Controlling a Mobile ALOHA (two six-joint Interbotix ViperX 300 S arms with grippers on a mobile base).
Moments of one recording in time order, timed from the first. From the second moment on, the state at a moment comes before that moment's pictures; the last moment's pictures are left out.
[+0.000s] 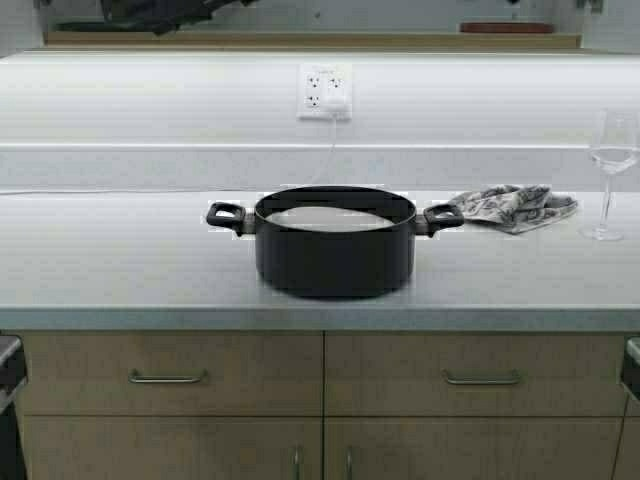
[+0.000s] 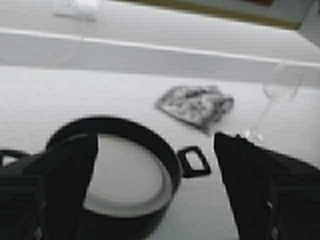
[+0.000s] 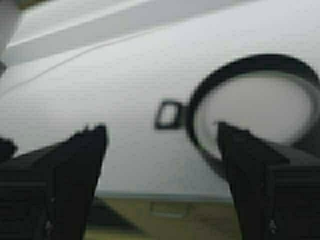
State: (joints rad) left arm -0.70 -0.31 1.02 -0.54 -0.71 0.08; right arm 0.61 -0.50 0.96 0.58 -0.28 -0.02
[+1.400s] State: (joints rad) left arm -0.39 0.94 0.70 -0.10 -1.66 -1.03; right arm 0.28 0.85 0.80 -0.08 -1.58 1.05
